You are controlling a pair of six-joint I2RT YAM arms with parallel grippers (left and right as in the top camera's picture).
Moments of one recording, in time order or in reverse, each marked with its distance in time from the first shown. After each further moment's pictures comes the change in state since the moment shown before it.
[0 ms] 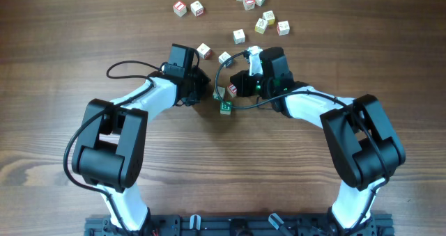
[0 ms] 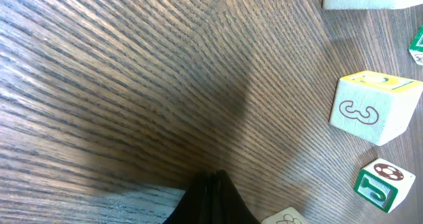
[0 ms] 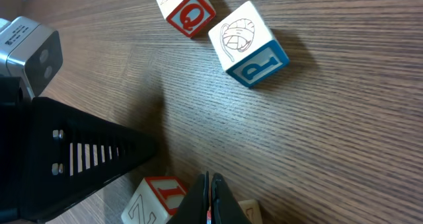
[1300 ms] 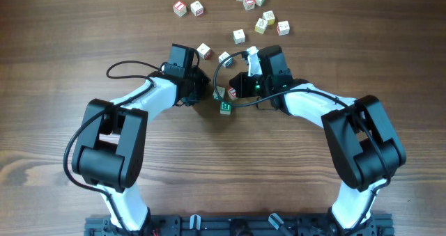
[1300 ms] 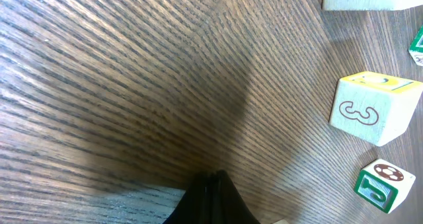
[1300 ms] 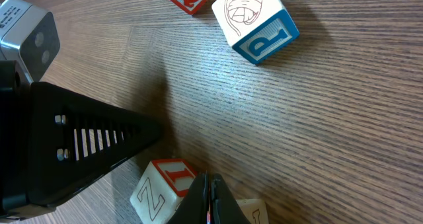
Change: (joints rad) left arm 0.000 0.000 0.000 0.000 -0.002 0.000; right arm 0.004 -0.006 0.037 -0.123 -0.023 0.006
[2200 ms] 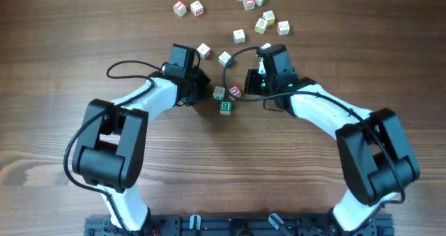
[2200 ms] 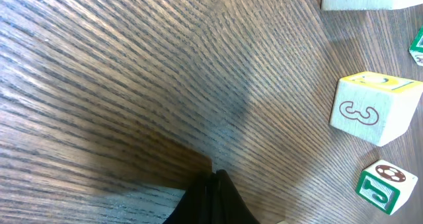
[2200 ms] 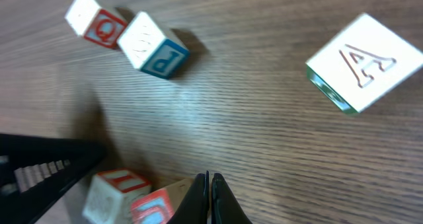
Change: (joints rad) left arm -0.006 -0.002 0.000 0.002 -0.013 0.000; right arm 0.000 -0.107 -0.005 -0.171 0.285 0.114
